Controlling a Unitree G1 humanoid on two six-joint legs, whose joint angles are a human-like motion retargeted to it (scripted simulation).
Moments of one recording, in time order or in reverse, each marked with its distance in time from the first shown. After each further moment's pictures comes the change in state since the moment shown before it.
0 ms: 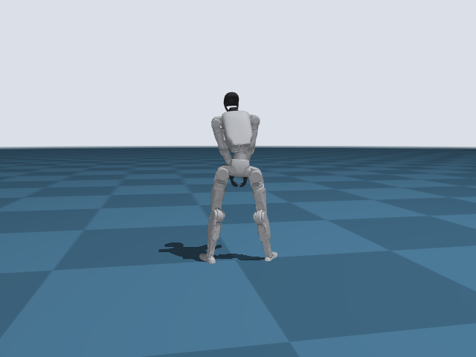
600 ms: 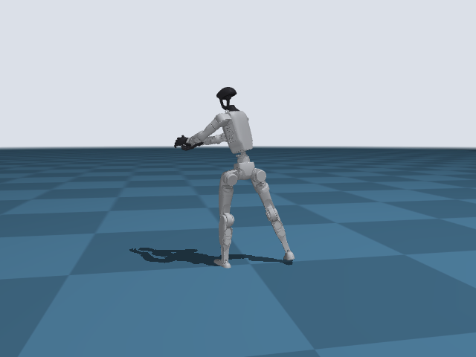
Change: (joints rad) left arm -0.261 0.585 -0.262 -0.634 0.328 -0.024 0.104; right arm -0.277 0.127 -0.003 -0.444 0.235 -0.267 -0.104; waist 0.379 0.079 -0.343; left_leg -0.148 -0.070 -0.441 0.120 -0.100 0.036; right_leg 0.130 -0.063 0.009 0.201 0.127 0.009
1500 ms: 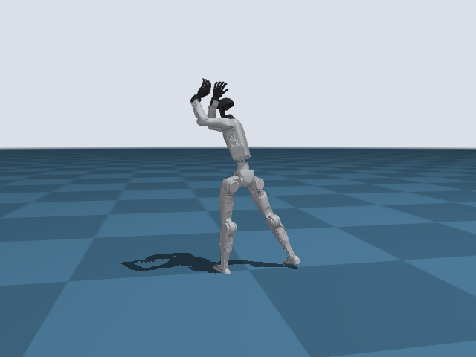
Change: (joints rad) left arm -0.486 0.680 0.533 -0.745 0.724 -0.022 0.807; right arm -1.139 -0.124 0.250 -0.632 -0.950 0.014 0.162; waist 0.156 0.101 0.052; left_leg -0.034 -0.107 -0.095 -0.211 0.148 -0.170; right_leg 0.036 -0.065 0.126 -0.082 -0.084 0.057
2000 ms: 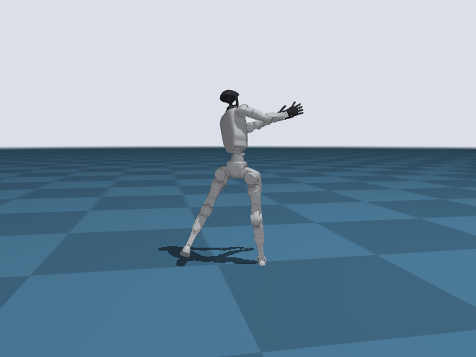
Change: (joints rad) left arm 0.102 -1.389 -0.220 1.132 -0.948 -0.059 -0.776; right arm 1.216 -0.612 -0.255 0.325 0.692 0.125 -0.206; waist -1.290 -0.536 -0.133; left_leg 0.319 0.453 0.384 0.601 0.124 0.107; right_leg -0.109 0.353 0.651 -0.047 -0.105 -0.086
